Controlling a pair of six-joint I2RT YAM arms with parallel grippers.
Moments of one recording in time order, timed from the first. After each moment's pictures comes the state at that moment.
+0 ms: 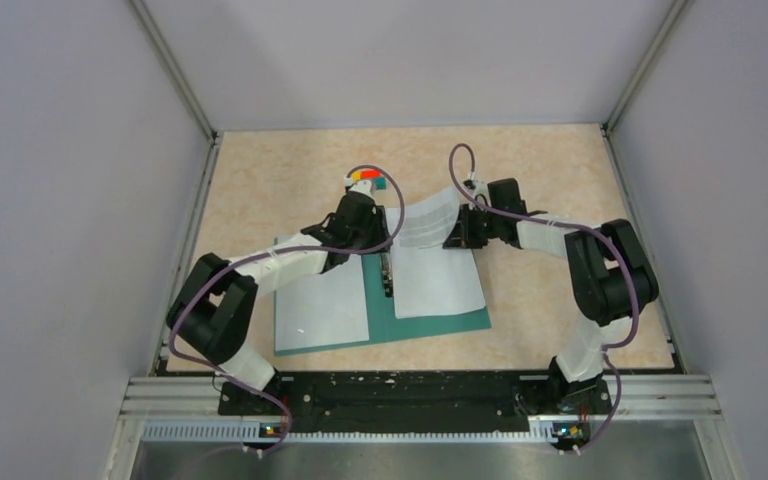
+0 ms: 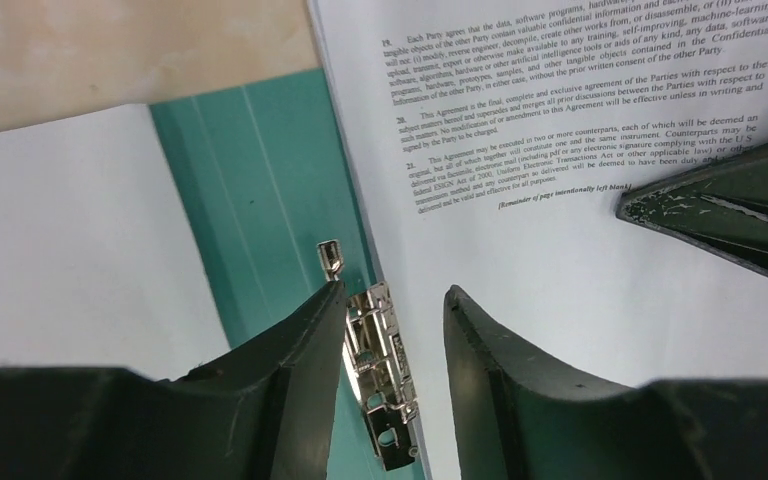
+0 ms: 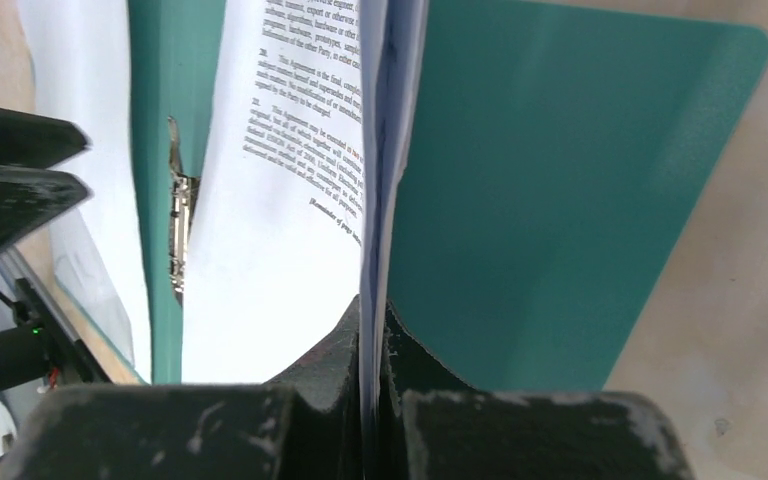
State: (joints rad) left arm -0.61 1.62 0.96 -0.07 -0.05 -0.57; right arm 0.31 1.77 0.95 -0.01 -0.57 0.33
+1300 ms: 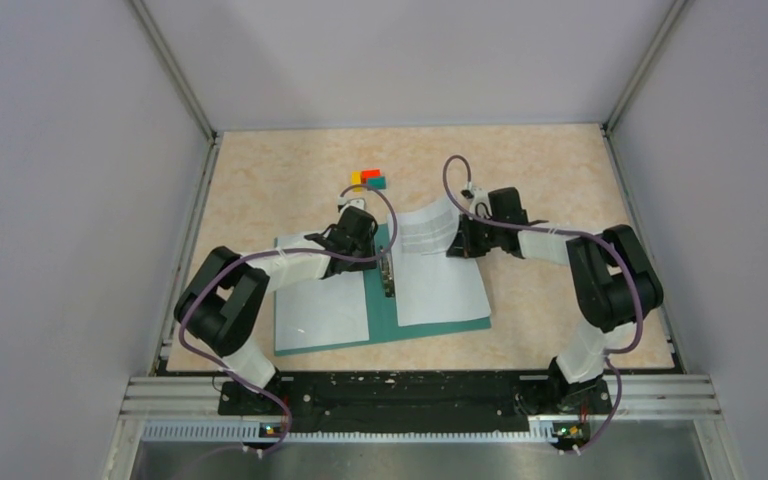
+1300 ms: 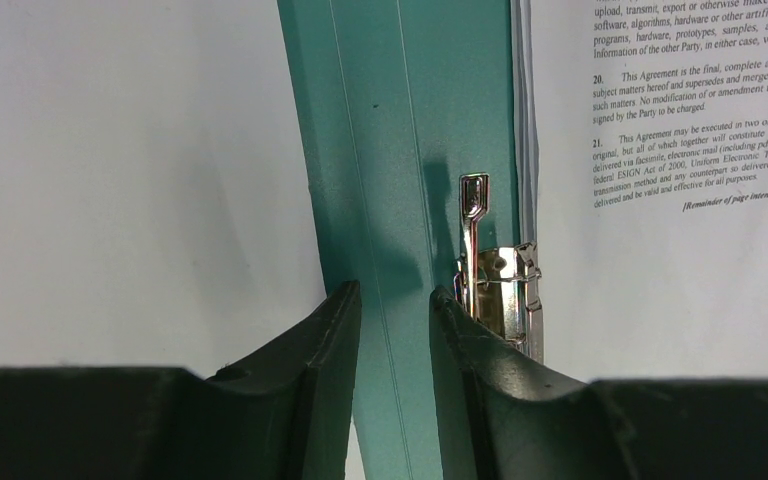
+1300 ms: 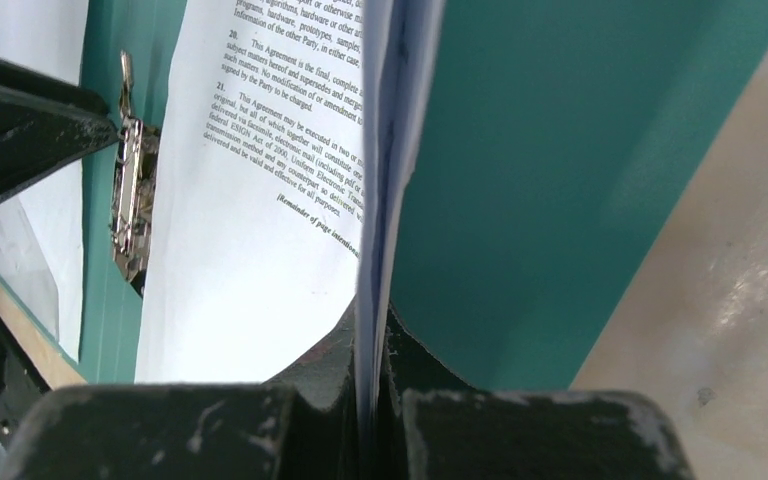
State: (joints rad) left arm -0.60 1.65 0.87 -0.13 -0.14 -0.62; right arm 0.32 1.74 0.87 0.02 -0.53 0.20
